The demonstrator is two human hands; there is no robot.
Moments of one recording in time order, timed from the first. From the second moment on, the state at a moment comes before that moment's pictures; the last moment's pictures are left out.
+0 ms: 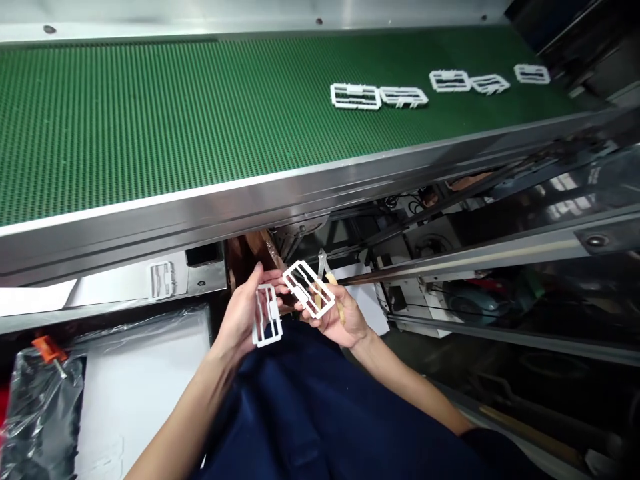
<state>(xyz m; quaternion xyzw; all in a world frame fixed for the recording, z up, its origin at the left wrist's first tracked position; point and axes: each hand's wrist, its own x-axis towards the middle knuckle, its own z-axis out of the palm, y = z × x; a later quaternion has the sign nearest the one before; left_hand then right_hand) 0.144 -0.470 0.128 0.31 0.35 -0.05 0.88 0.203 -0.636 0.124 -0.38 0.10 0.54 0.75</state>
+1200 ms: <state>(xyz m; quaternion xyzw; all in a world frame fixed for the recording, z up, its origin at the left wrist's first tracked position) 0.153 -0.477 0.138 0.25 0.31 -0.04 0.91 0.215 -0.641 0.114 -0.31 0.13 0.55 0.76</state>
